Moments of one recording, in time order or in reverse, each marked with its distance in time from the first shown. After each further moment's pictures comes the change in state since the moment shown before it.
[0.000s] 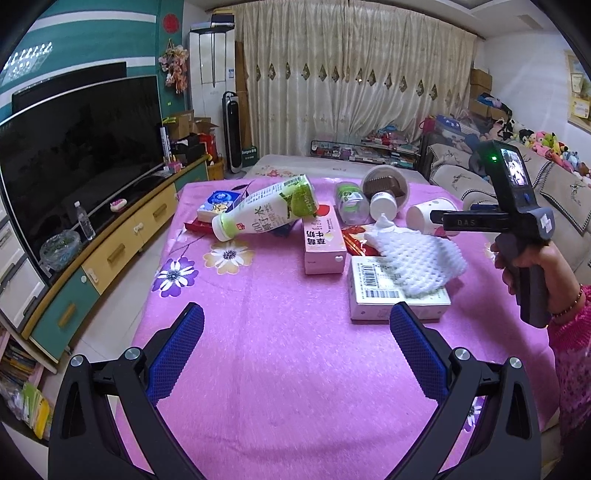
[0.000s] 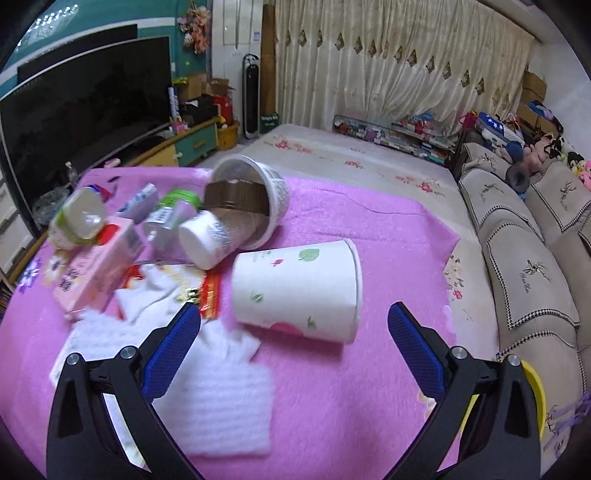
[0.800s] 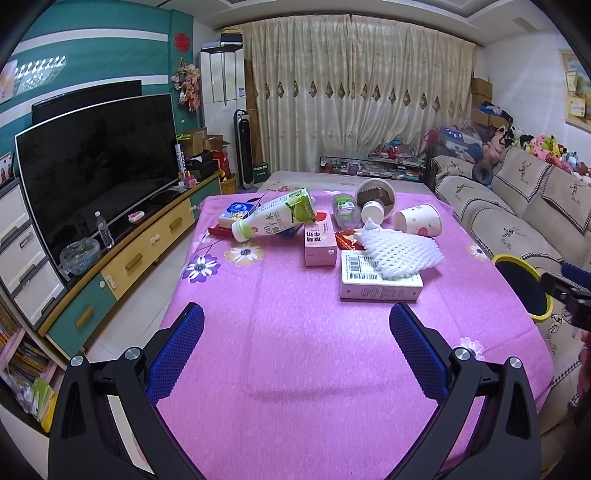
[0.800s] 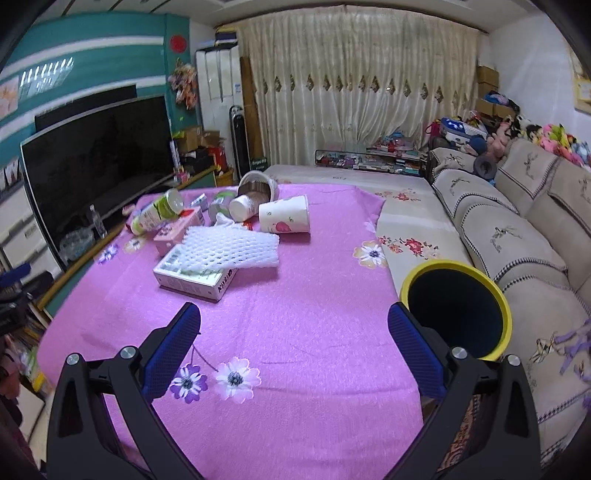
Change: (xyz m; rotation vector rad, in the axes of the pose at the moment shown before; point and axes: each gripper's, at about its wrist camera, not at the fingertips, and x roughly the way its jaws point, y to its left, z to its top) left arm -0.089 -0.016 -0.032 0.015 -0.084 0.052; right arm -0.220 -0.002 -0.159 0.124 -0.181 0.016
